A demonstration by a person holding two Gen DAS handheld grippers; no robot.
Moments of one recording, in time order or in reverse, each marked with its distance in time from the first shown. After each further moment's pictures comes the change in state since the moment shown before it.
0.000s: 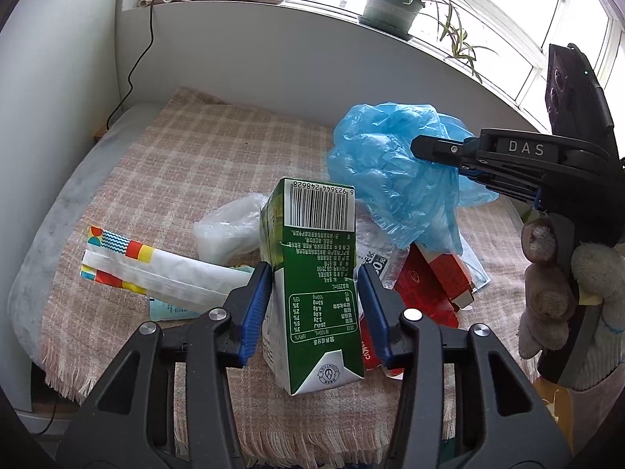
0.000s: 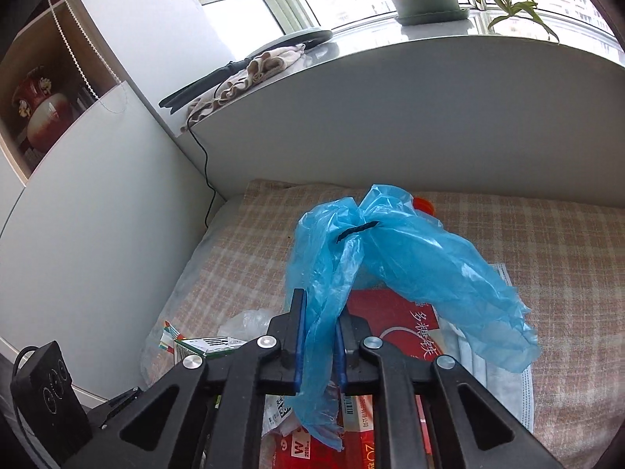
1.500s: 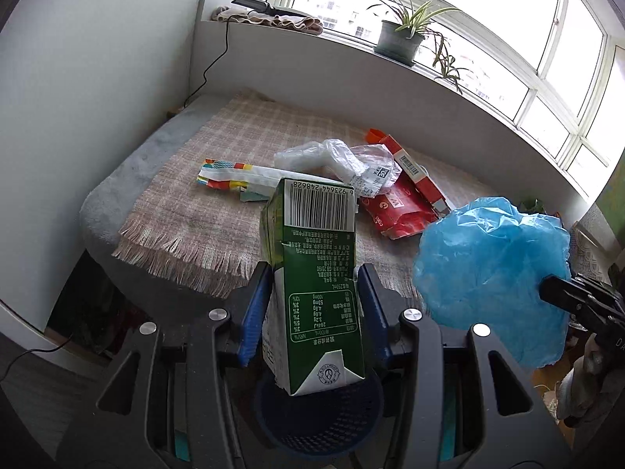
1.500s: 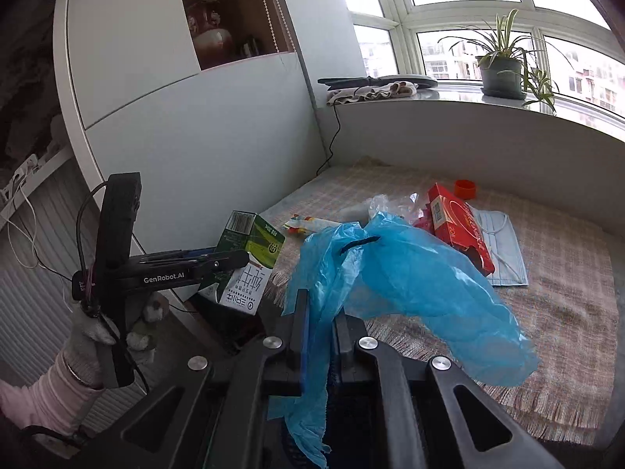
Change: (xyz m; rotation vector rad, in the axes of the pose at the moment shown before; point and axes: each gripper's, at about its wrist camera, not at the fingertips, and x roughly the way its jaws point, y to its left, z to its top) left arm -0.129 0.028 -0.138 -0.054 -0.101 0.046; right arm -0.178 0.070 -0.212 -0.348 -0.091 0.145
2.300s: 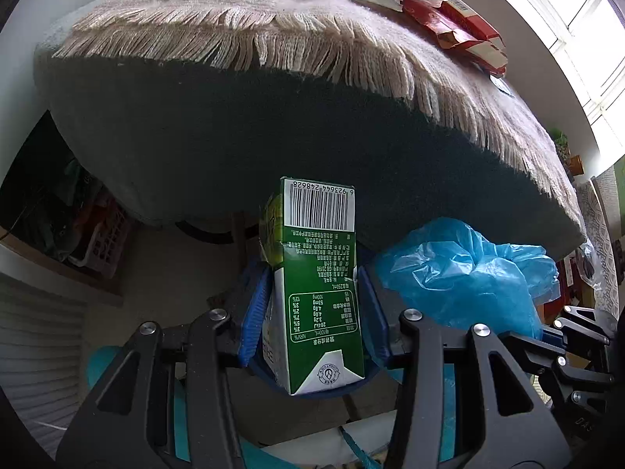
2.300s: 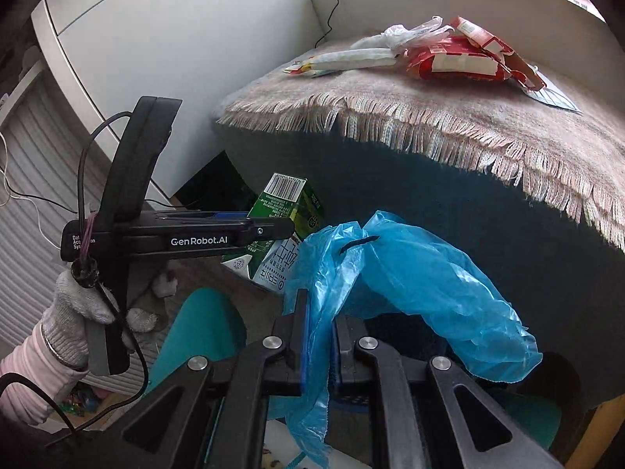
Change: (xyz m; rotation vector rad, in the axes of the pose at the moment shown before) left arm 0.101 0.013 -0.121 -0.078 0.338 -0.018; right arm 0.081 0.018 -0.129 0.064 0.321 -0.018
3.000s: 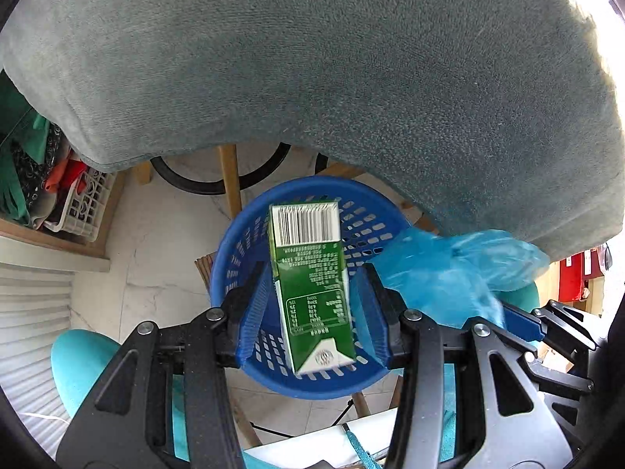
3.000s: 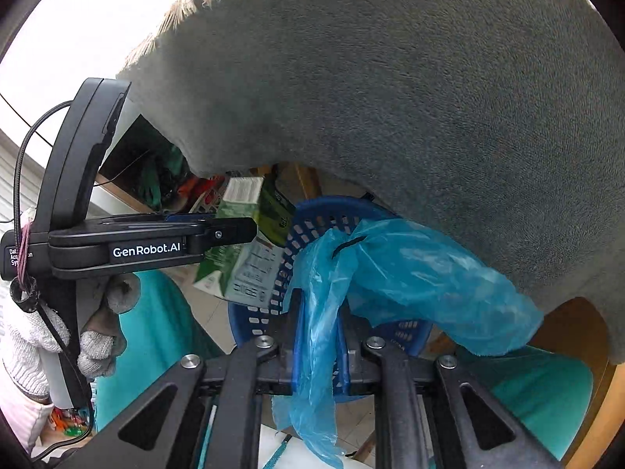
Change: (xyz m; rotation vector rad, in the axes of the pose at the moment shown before) left arm 0.077 -0.003 -0.006 -0.031 0.176 0.029; right arm 0.085 -0.051 -0.019 0.152 0.168 -0.113
